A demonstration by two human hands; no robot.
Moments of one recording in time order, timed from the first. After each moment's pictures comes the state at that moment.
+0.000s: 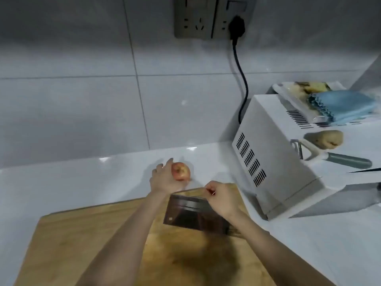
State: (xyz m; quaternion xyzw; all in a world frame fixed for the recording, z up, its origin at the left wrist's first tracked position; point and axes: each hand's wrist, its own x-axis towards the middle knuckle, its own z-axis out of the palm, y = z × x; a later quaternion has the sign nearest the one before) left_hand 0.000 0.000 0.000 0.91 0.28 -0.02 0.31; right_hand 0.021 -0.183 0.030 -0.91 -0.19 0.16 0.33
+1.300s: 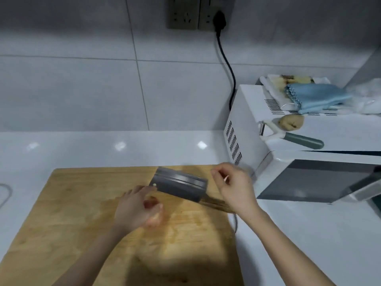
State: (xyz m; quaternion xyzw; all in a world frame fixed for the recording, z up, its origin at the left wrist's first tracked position) left_hand -0.180 -0.098 0.028 0.92 0.29 -0.03 0.28; right_hand -0.018 -0.301 0.089 -0.84 -0.33 0.00 0.43
